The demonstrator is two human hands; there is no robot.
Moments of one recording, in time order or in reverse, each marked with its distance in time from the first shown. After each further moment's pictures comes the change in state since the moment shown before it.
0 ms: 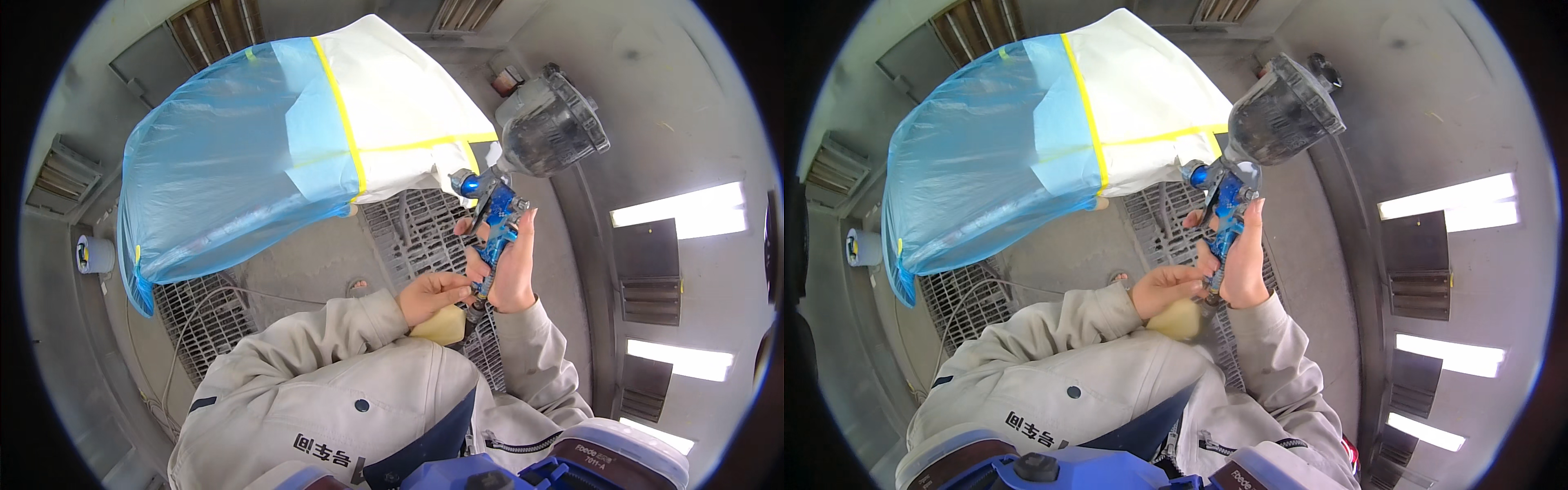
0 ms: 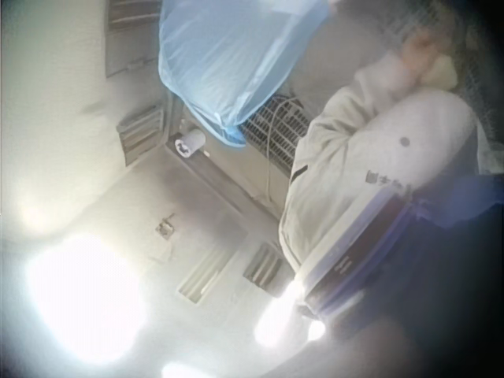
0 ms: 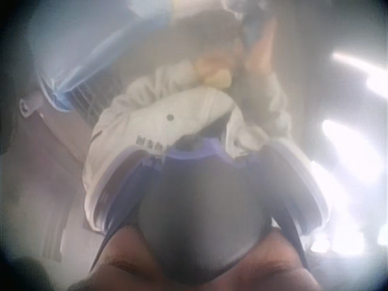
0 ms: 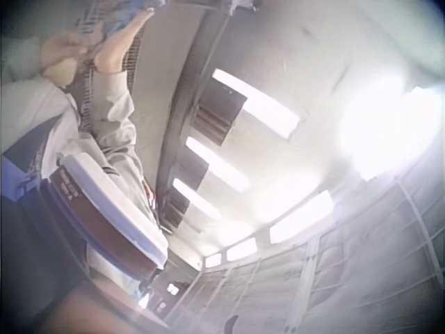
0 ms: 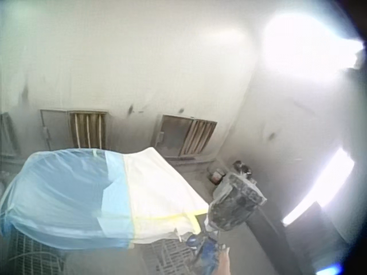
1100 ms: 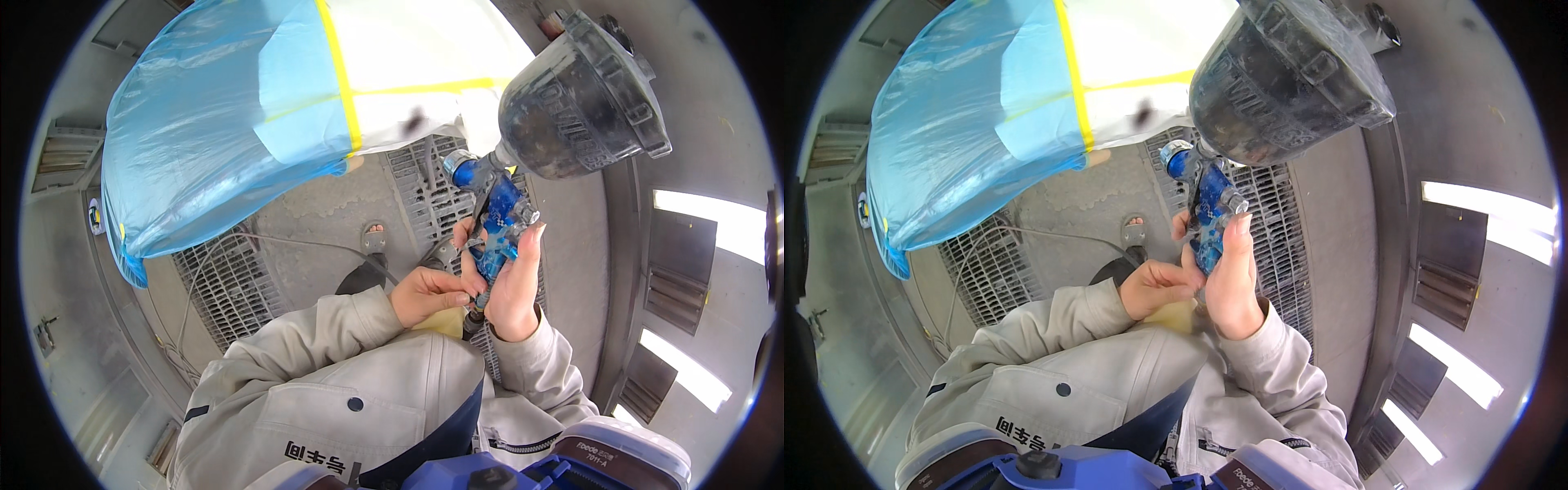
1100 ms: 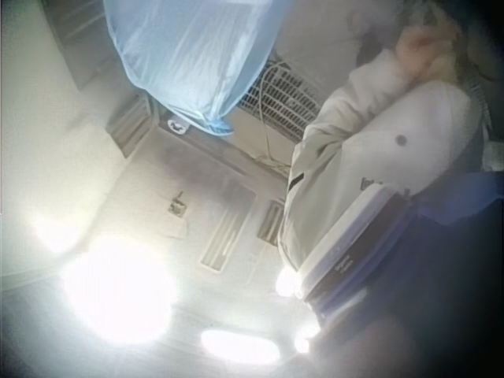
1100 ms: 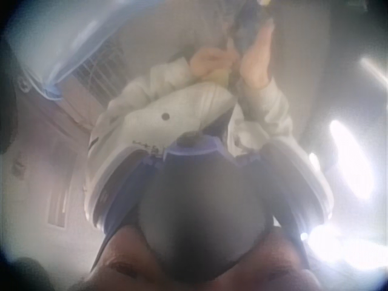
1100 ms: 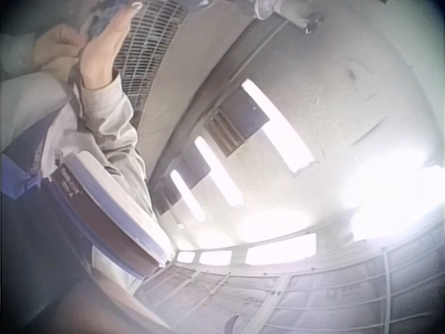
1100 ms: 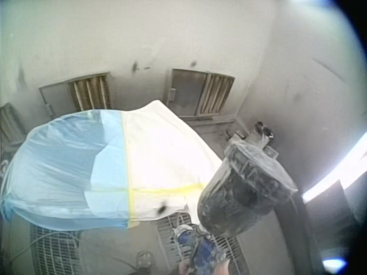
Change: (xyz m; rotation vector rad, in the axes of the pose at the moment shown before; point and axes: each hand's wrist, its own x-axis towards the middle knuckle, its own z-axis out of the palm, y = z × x) left_hand -0.002 -0.023 0.007 -0.150 0.227 -0.095; right_hand 0.016 0.035 -0.040 -0.113 -0.041 0.055
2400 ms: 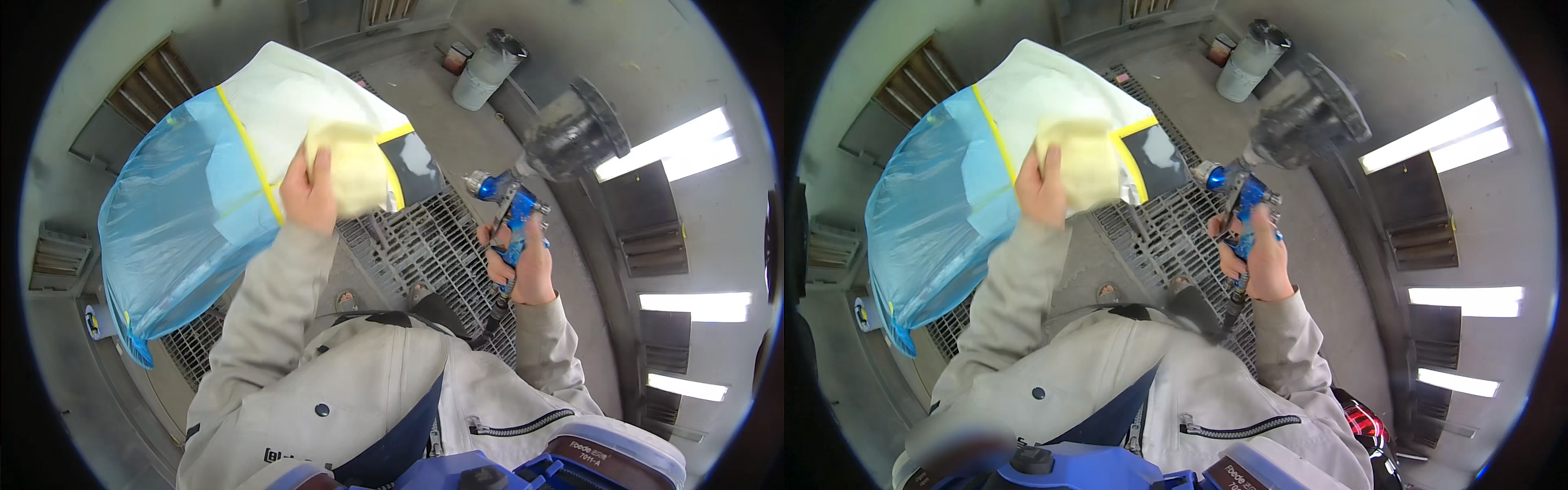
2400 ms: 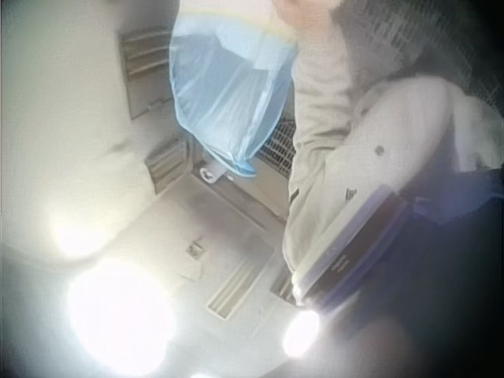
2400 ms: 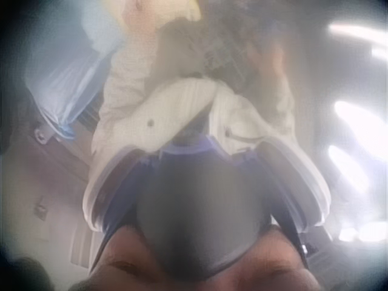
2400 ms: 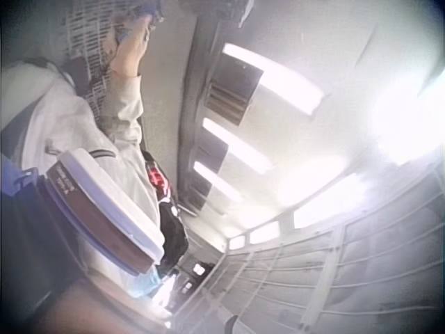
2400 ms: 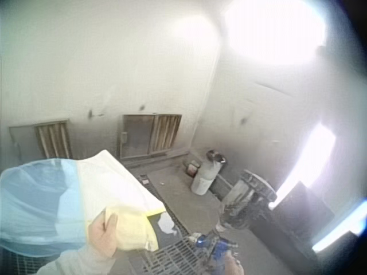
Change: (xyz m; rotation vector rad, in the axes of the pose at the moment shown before) left_hand 0.115 0.170 0.041 0.760 0.590 1.018; right_hand -0.062 -0.097 -0.141 0.144 0.068 -0.155
